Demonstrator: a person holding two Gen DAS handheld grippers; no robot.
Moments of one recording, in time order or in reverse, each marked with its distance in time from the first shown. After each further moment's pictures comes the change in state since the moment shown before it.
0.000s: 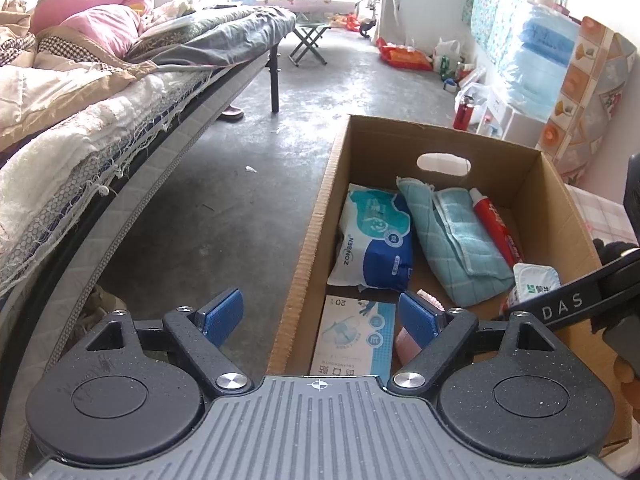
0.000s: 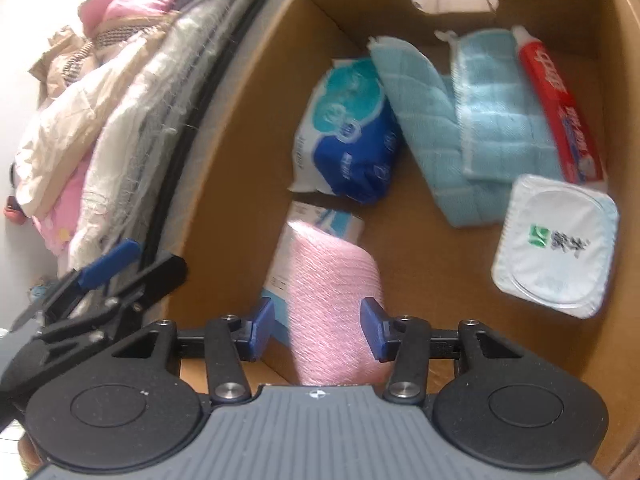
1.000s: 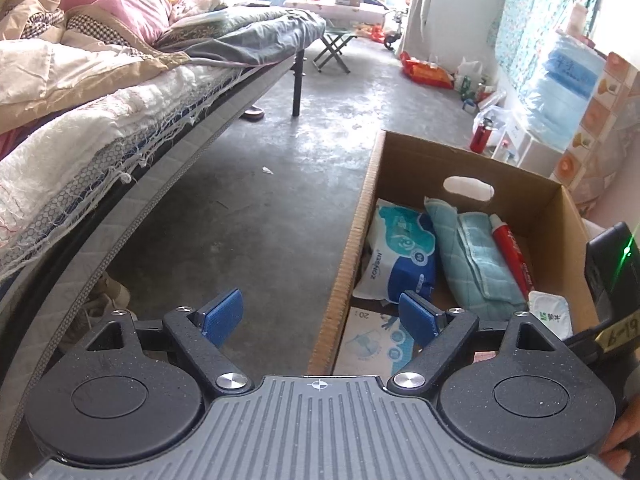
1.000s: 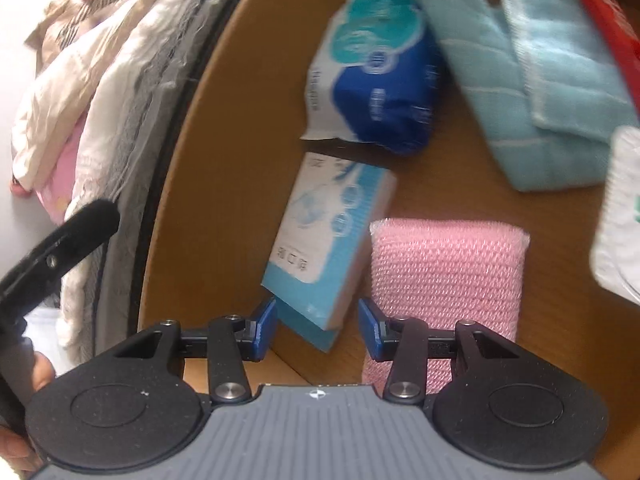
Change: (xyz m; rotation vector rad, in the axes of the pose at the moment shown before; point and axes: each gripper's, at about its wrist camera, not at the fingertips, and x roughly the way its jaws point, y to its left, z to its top) left arm -0.005 0.029 0.005 -0.102 -0.021 0.015; right arm 0.044 -0.004 -0.011 0.015 0.124 0.039
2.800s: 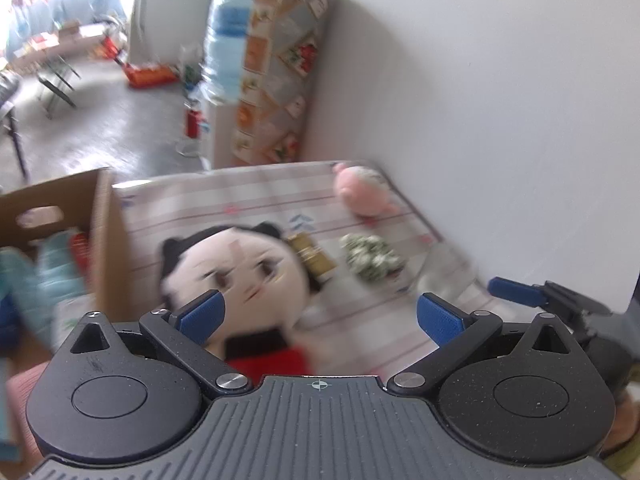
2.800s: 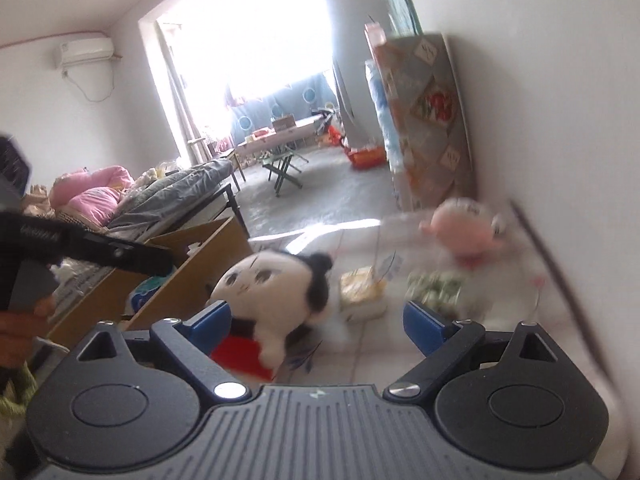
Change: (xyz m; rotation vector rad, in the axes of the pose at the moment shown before) left arm -0.079 -0.328 -0.080 0.434 0.004 -0.585; right arm -0.322 -0.184 -0.317 -0.133 -1.050 -0.410
